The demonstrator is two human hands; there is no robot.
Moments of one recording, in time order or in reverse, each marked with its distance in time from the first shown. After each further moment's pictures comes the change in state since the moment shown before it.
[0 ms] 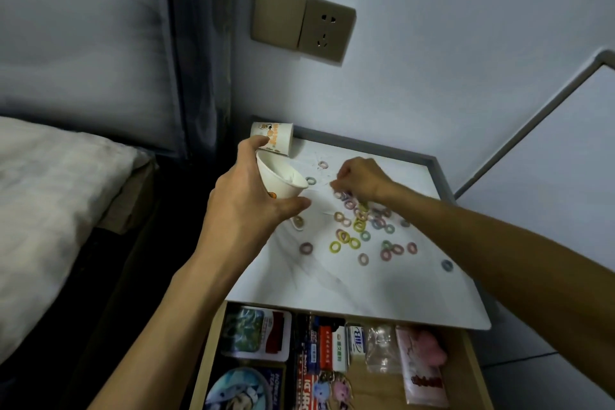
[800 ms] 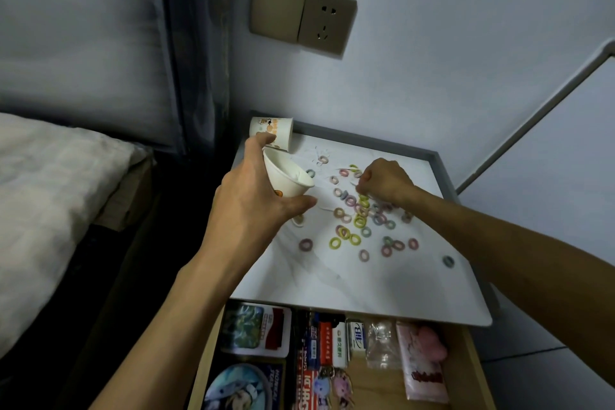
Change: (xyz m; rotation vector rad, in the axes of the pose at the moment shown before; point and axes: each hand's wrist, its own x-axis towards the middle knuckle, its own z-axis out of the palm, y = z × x) left_hand 0.002 -0.002 0.007 0.033 -0.009 -0.001; right_hand 0.002 0.035 0.004 -0.085 0.061 0.173
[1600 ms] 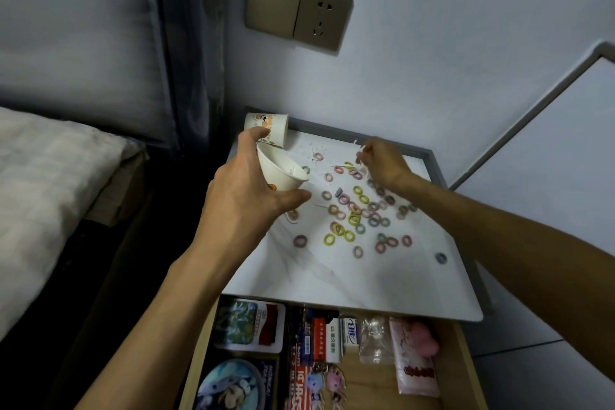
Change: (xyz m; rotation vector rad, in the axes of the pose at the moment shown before) left_hand -0.001 0.004 -0.001 -0.017 0.000 0.008; right_hand 0.008 -0.001 -0.015 0.242 0.176 -0.133
